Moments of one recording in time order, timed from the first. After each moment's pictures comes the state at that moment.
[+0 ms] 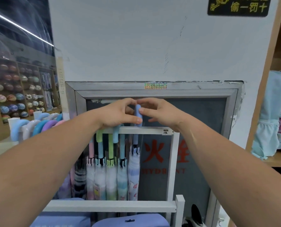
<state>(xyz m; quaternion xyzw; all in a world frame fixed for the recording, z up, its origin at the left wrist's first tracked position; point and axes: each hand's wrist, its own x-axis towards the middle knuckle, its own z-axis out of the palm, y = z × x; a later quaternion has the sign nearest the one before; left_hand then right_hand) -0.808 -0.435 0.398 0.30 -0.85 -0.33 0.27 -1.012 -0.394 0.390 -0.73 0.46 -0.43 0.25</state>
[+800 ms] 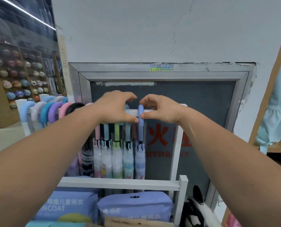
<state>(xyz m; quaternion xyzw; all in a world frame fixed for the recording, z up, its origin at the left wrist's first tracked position) -0.790 -0.419 0.374 0.41 -0.88 0.08 0.20 -1.011 -0.400 0.356 -0.78 0.50 -0.33 0.16</state>
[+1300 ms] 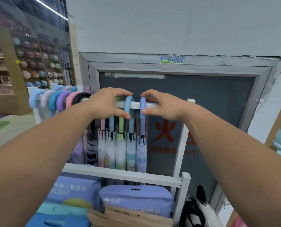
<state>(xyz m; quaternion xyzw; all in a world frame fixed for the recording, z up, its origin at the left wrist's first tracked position) -0.755 -0.423 0.353 0.45 -0.85 -0.04 0.28 -1.002 -0.407 0.356 -0.82 0.52 -0.23 0.10</state>
